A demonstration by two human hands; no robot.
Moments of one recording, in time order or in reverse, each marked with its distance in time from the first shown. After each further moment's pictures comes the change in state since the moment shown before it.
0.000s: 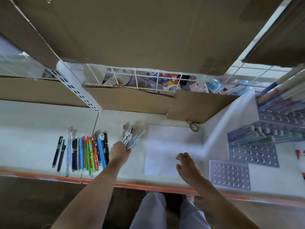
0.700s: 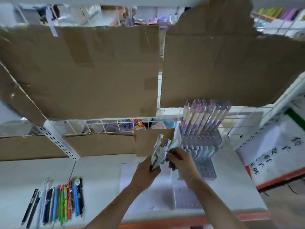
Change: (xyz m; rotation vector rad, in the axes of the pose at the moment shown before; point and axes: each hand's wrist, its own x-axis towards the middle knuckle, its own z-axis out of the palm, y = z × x) left_hand -0.178 0.172 -0.036 -0.454 -0.077 0.772; right_hand -0.100 0.003 -0.178 1.049 0.389 -0.154
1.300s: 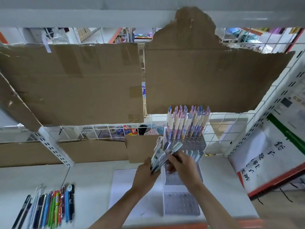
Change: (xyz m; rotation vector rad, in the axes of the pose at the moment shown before) left_hand 0.000 0.039 0.038 0.123 0.157 0.096; right_hand -0.023 -0.012 -0.050 -0.045 0.100 -0.092
